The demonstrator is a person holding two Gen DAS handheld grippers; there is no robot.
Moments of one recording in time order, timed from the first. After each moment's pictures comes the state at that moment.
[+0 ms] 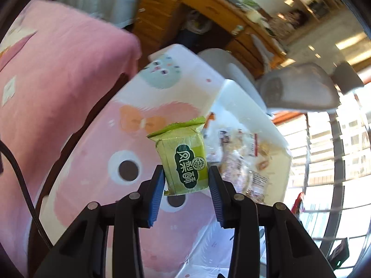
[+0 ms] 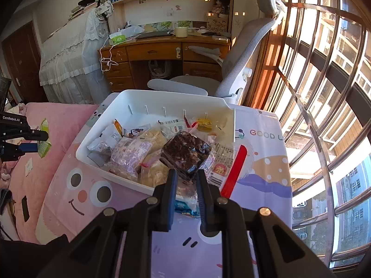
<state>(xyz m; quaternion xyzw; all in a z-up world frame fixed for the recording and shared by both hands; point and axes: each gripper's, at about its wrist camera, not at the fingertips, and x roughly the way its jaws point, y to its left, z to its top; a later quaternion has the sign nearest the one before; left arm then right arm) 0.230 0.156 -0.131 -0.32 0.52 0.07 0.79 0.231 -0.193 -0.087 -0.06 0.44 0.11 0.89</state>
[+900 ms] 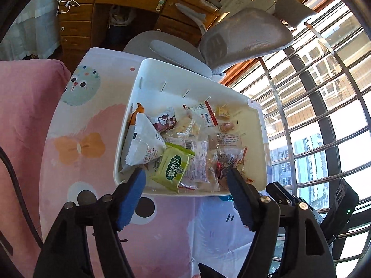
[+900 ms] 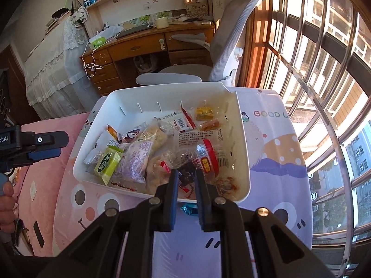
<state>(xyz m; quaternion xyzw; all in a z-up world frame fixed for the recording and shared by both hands) 0.286 0.094 -0.135 -0.21 0.55 -0.10 0.80 0.247 -0.189 -0.112 0.01 0.49 0.06 0.87</state>
